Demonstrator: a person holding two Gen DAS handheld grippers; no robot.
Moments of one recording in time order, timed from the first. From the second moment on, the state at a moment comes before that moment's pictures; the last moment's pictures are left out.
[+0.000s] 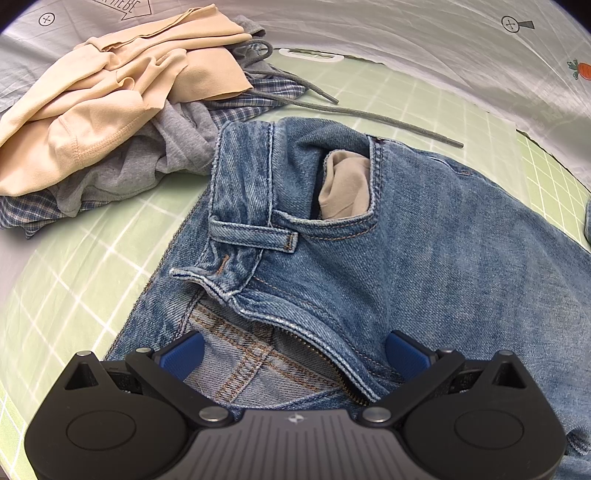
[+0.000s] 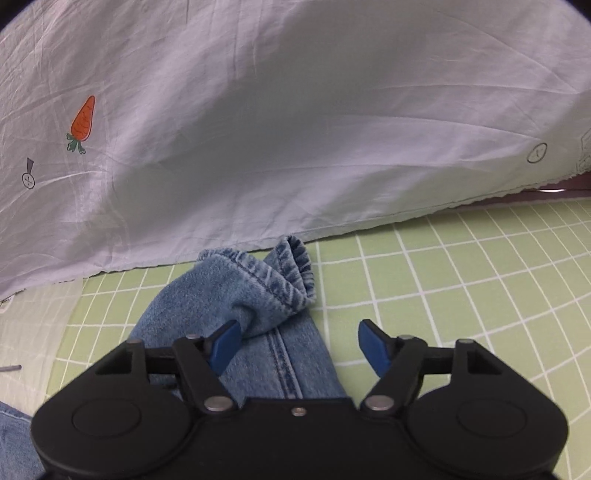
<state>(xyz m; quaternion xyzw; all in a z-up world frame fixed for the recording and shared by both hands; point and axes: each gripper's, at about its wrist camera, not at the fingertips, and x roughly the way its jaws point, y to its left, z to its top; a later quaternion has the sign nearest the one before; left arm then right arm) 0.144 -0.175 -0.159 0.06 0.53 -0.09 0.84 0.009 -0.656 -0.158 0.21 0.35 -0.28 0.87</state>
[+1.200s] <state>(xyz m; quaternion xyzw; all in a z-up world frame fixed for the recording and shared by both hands) 0.145 -0.174 -0.159 0.06 0.53 -0.09 0.84 -0.236 -0.699 -0.169 0.18 0.38 -0.61 0.67</state>
